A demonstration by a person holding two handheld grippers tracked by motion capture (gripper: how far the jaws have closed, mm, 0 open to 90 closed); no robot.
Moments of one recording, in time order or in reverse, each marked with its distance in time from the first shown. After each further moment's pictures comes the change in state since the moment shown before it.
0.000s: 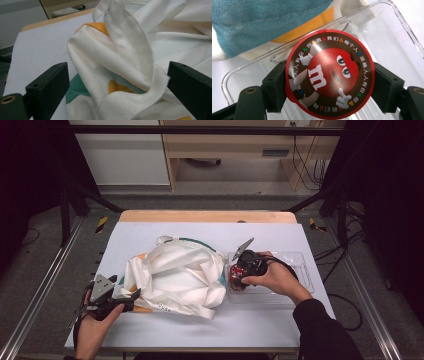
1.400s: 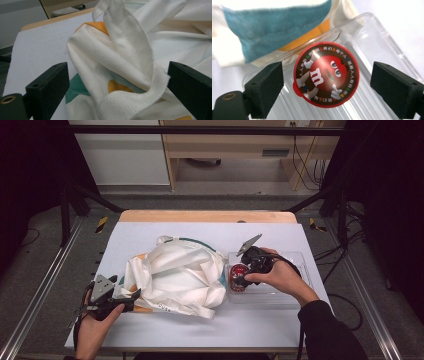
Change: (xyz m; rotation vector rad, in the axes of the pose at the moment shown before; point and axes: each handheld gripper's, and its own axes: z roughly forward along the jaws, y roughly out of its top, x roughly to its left) left arm 0.000 0.000 0.000 0.003 0.001 0.000; right arm -0.003 -0.002 -0.021 -0.081 0.013 0.047
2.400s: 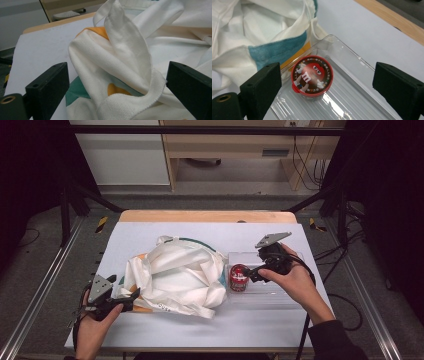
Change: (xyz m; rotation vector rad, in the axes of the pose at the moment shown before) left arm 0.000 0.002 -0.004 -0.035 0.000 -0.015; right arm 0.007 -0.017 -0.056 -0.229 -0.139 0.166
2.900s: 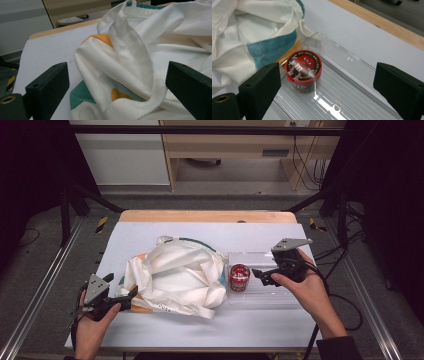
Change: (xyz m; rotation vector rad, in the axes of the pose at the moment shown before) left arm 0.003 0.002 -0.006 -0.047 0.021 -0.013; right arm -0.001 -0.022 -0.032 -0.070 -0.074 0.073
